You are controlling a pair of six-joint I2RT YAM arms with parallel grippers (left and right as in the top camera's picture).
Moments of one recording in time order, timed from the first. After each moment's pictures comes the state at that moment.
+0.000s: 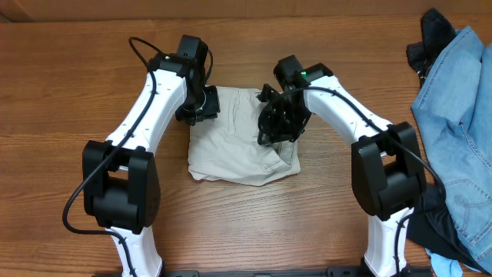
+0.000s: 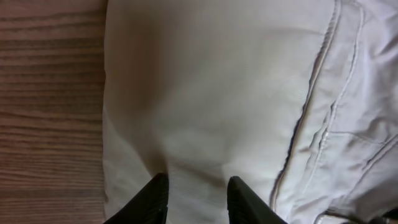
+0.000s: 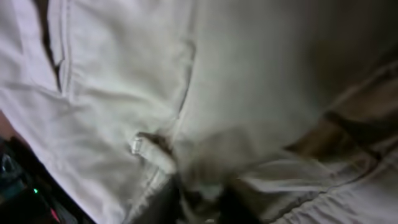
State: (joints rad) left arm -0.24 2.01 1.65 -1.07 0.14 -0.42; right arm 0.41 2.12 1.64 -1.10 -0.51 0.06
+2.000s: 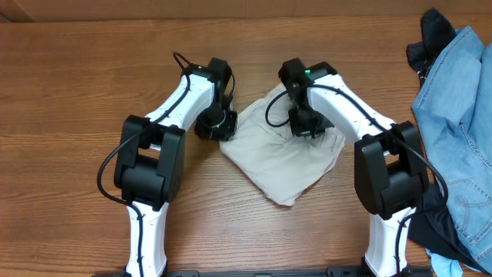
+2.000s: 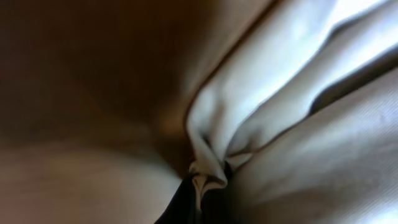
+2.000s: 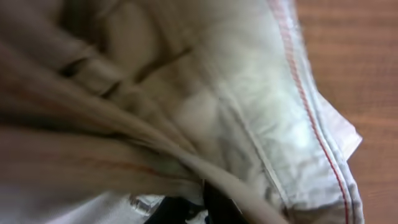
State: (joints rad) left arm -0.33 2.24 1.67 -1.18 0.21 -0.21; right arm 0.37 2.12 1.64 -1.15 0.21 0.27
